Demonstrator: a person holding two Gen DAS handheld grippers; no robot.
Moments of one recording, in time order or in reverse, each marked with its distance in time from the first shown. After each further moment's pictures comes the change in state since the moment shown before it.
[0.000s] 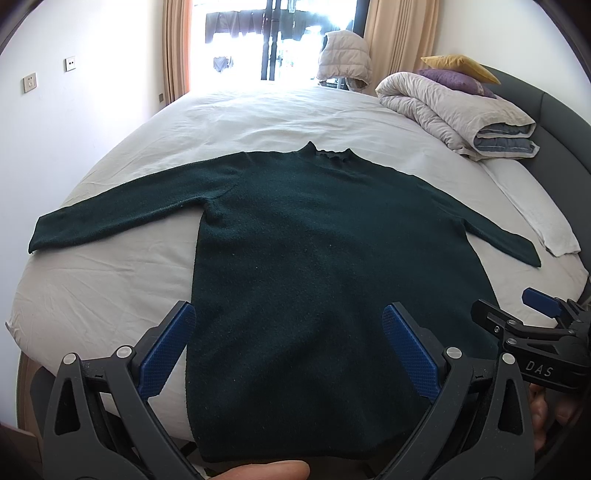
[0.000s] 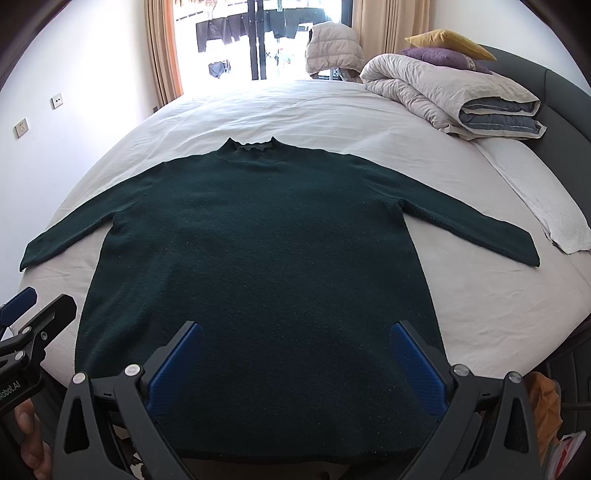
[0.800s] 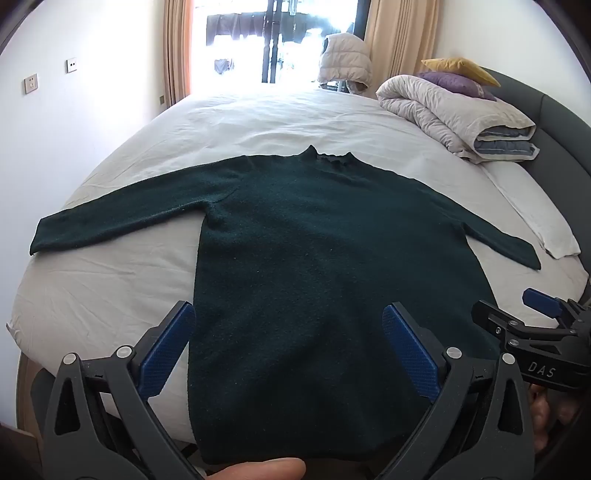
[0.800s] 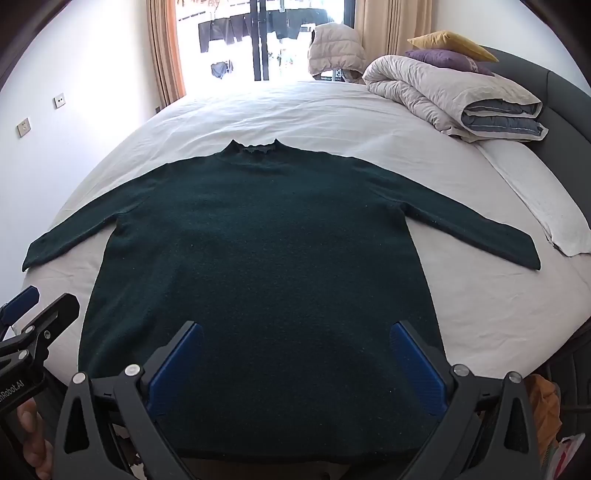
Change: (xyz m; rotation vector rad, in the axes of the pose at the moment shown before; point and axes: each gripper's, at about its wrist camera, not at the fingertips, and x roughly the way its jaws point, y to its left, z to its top) left arm -0.002 0.001 0.000 -0.001 -0.005 -0.002; right arm -0.004 0.003 0.004 -0.002 0.000 0.004
